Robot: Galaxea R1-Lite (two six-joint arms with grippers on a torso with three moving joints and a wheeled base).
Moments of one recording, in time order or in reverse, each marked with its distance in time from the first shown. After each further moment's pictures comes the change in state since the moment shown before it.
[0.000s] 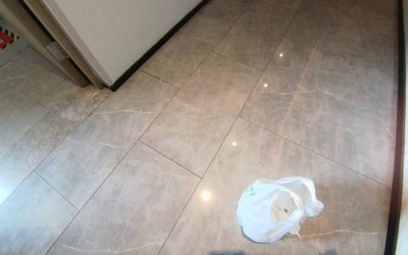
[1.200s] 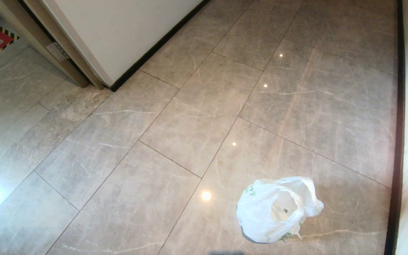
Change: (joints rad) left arm 0.000 0.000 0.000 0.000 0.000 0.001; right arm -0.028 -0.603 0.064 0.090 0.182 0.098
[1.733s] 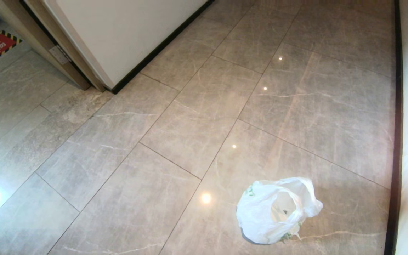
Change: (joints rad) left arm 0.000 0.000 0.000 0.000 0.000 -0.002; right arm 0.000 -0.001 0.000 0.000 0.000 0.000
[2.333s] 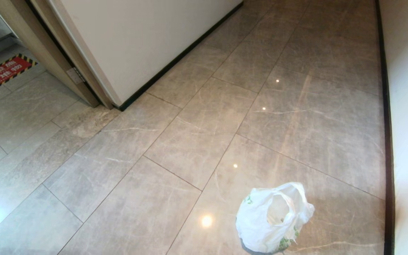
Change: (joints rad) left arm 0.000 0.000 0.000 0.000 0.000 -0.004; right arm 0.000 0.000 0.000 0.000 0.000 0.000
